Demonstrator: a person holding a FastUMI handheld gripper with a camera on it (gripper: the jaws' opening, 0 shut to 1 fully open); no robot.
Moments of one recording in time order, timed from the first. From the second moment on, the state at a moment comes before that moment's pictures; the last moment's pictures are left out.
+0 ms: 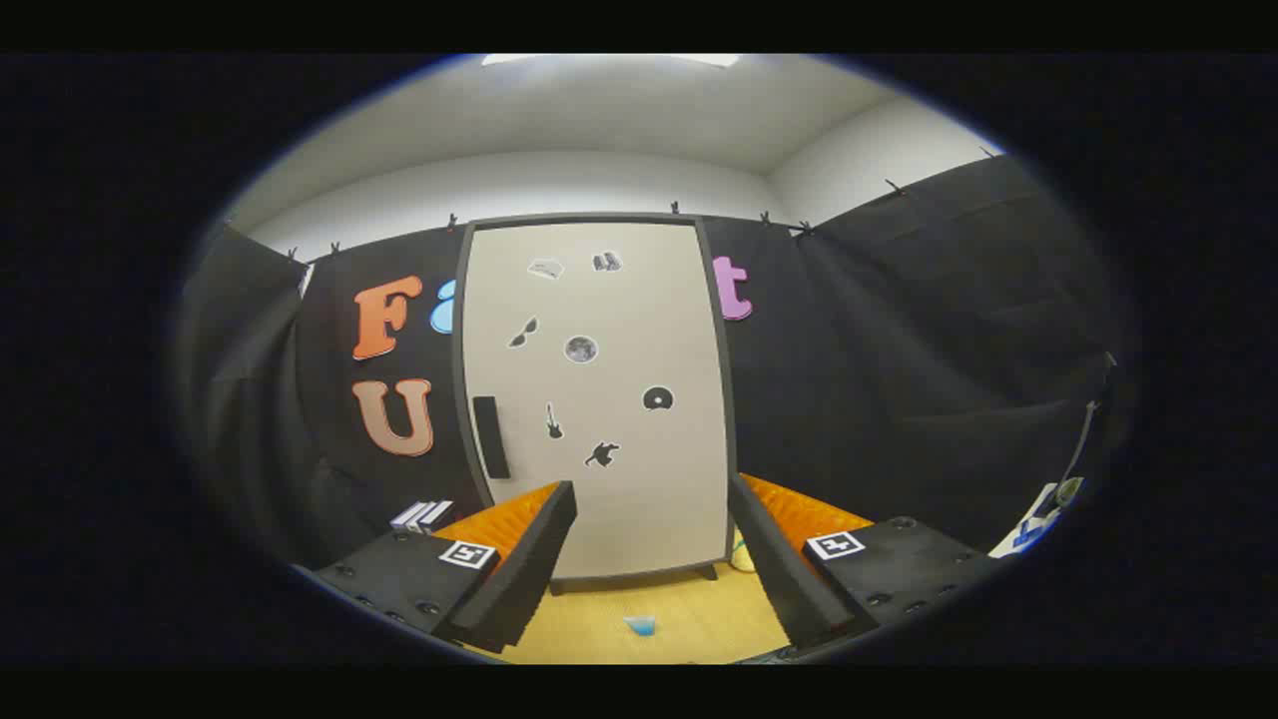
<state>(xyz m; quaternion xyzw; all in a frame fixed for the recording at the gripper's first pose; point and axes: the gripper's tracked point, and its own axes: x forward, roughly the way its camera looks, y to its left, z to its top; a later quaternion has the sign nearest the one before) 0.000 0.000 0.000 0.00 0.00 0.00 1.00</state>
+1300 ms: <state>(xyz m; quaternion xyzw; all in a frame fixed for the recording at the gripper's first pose) 0.074 0.083 -0.028 -0.02 0.04 0.06 1.00</state>
